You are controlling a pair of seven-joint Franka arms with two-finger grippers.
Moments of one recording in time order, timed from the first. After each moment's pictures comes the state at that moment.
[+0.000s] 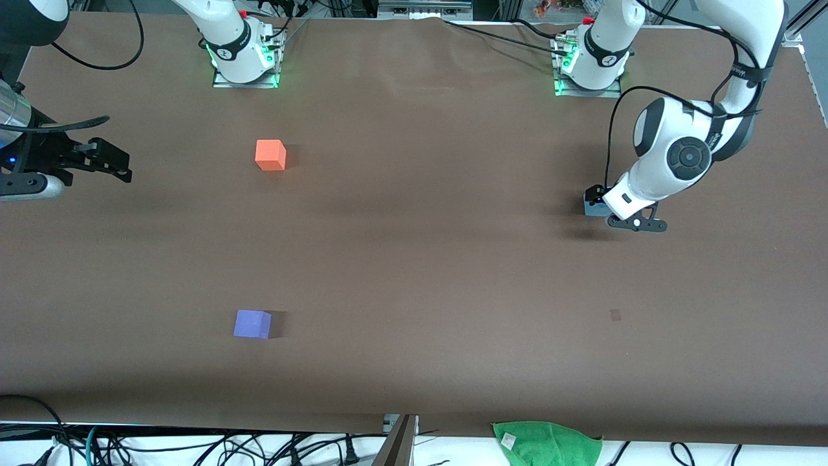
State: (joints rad) left arm 0.00 0.21 -0.10 -2.33 0.09 2.36 -0.05; right arm 0.01 0.12 0.05 -1.49 -0.04 1.58 -0.03
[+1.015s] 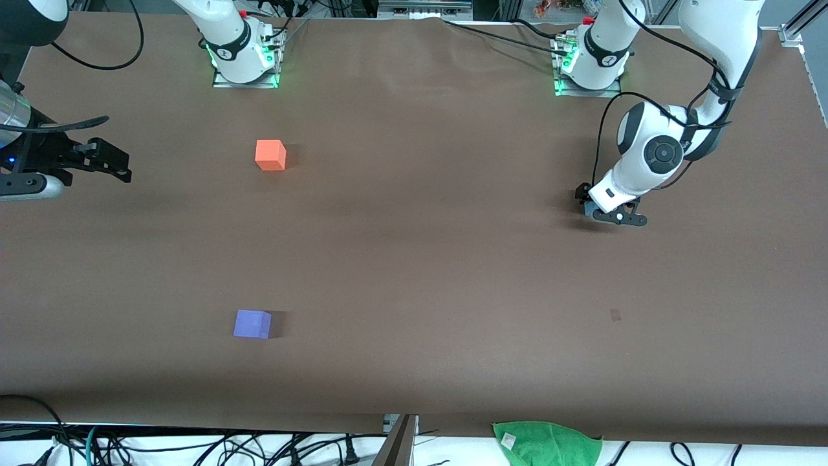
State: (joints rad) left arm 0.01 0.27 -0.09 -2.46 0.12 2.59 -0.05; right arm 0.01 0.12 0.05 -1.49 -0.04 1.58 -0.03
